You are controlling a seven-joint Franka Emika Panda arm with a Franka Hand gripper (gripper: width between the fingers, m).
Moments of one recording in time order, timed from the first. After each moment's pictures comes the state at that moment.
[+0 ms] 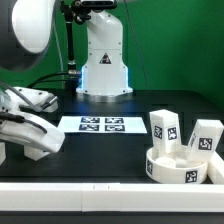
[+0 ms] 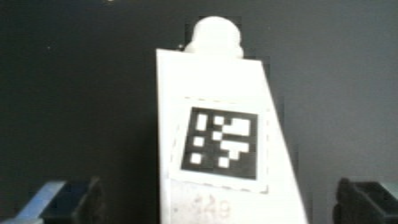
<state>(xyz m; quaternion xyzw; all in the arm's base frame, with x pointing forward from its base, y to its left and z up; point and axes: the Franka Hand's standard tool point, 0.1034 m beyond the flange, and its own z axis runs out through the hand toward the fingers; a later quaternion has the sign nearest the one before) 0.494 -0.165 0.011 -0.87 0.28 0.39 0.14</state>
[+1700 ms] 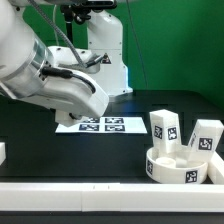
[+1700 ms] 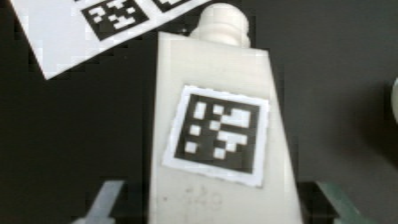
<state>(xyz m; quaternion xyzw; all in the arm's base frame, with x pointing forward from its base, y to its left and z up) 0.540 -0.102 0.082 -0.88 0.29 0.37 0.11</state>
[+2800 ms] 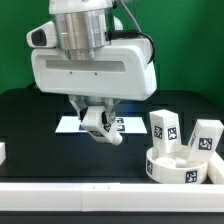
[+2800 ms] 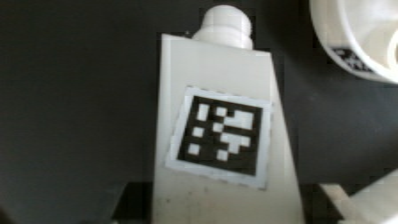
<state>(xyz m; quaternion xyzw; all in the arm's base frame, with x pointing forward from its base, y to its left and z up) 0.574 -0.048 0.086 -0.95 0.30 0.00 0.04</state>
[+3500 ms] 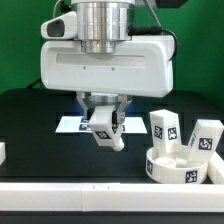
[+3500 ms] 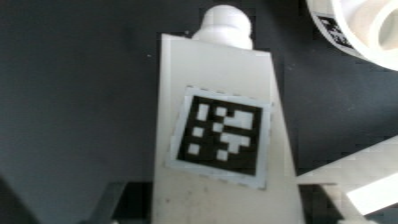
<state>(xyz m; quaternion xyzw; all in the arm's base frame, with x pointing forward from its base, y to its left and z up) 0.587 -0.038 0.093 -0.97 0.24 -0.03 0.01</state>
